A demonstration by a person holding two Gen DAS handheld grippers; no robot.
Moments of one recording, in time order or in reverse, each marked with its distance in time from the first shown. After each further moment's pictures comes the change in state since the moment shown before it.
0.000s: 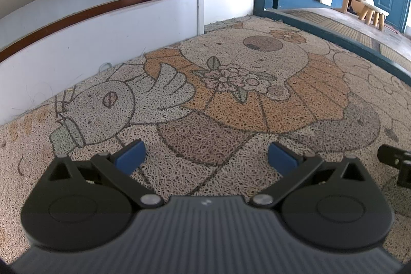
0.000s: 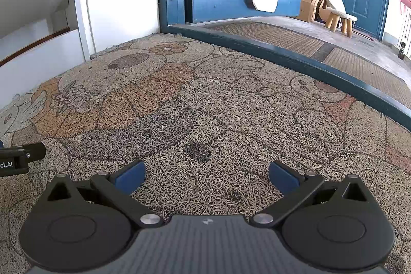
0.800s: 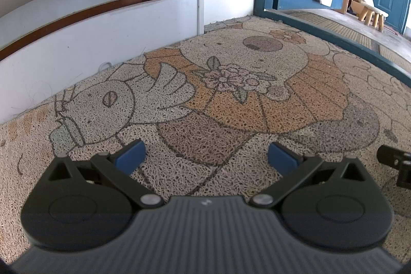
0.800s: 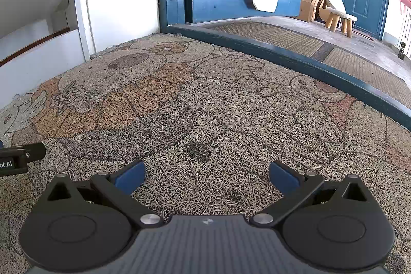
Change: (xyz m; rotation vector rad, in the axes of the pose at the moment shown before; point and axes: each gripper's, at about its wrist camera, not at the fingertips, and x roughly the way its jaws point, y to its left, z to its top) left arm 0.000 0.002 0.000 0.000 0.000 -0.004; right arm 0.000 0.000 0.000 -0.001 0.000 0.000
